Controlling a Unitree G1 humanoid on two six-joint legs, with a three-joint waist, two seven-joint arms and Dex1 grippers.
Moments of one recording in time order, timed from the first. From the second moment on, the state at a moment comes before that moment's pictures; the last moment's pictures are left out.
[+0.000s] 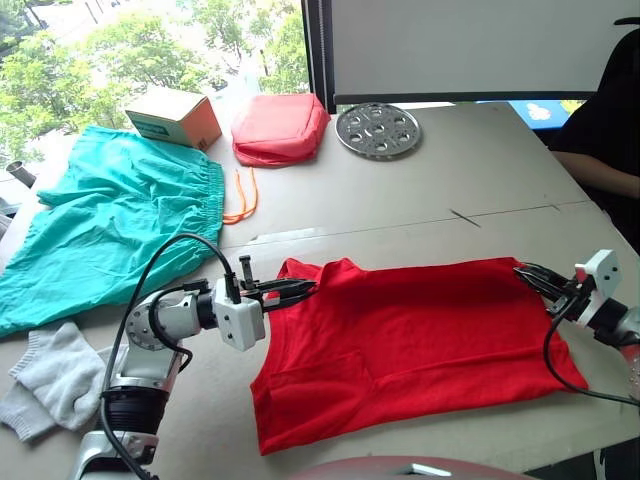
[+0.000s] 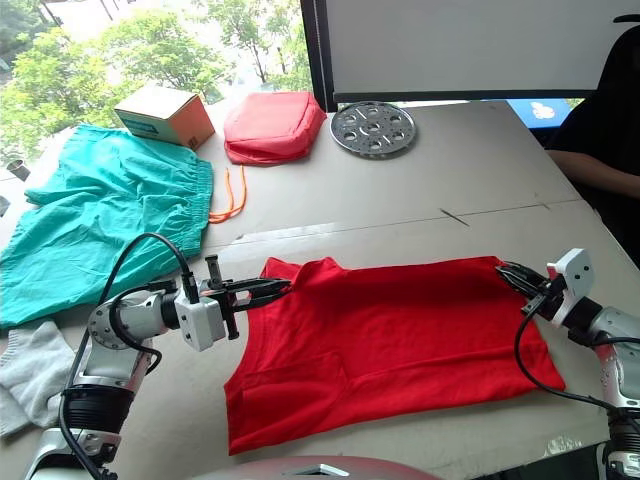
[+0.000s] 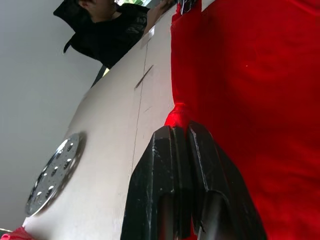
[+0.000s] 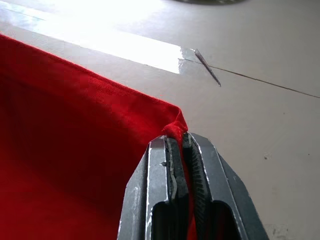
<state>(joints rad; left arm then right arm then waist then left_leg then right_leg) -0.14 0.65 0.03 0.21 -0.11 -0.96 -1.13 -0.01 -0.66 -0.29 0.23 0.41 -0.01 0.98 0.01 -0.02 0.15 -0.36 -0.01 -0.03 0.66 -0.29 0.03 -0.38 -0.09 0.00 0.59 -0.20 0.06</state>
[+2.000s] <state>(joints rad) -0.40 0.88 -0.25 0.13 -0.45 0.33 -1.08 -0.16 -0.95 0.02 0.12 0.26 0.32 1.12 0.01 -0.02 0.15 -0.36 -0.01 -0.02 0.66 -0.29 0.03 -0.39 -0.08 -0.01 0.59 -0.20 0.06</state>
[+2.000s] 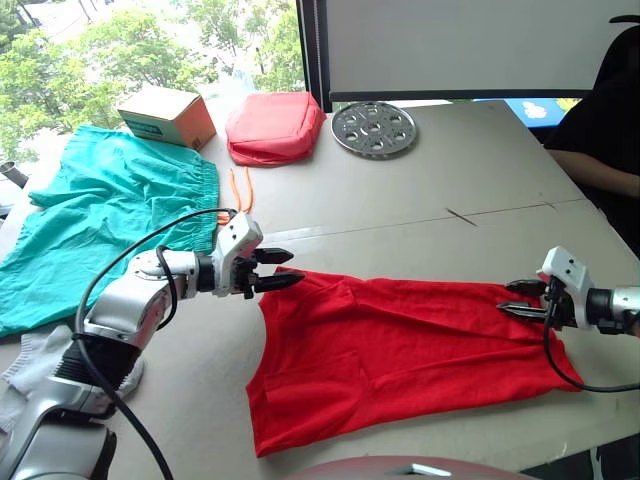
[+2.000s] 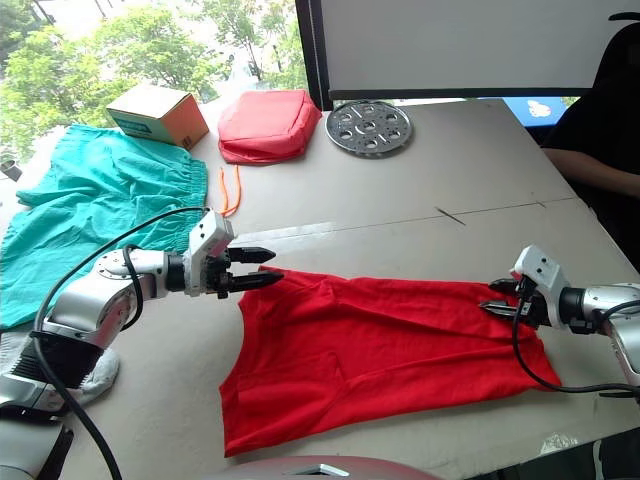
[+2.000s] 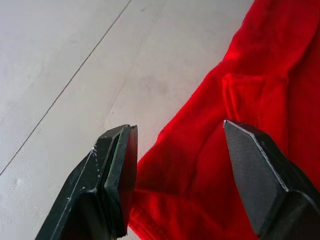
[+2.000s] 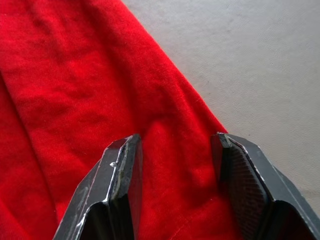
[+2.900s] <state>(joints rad) -0.52 0.75 -0.13 0.41 -0.11 0.13 -0.88 -0.70 -0.68 0.19 0.73 -0.09 -0.10 0.92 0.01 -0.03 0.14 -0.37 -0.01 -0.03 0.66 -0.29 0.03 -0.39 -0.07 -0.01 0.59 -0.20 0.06</state>
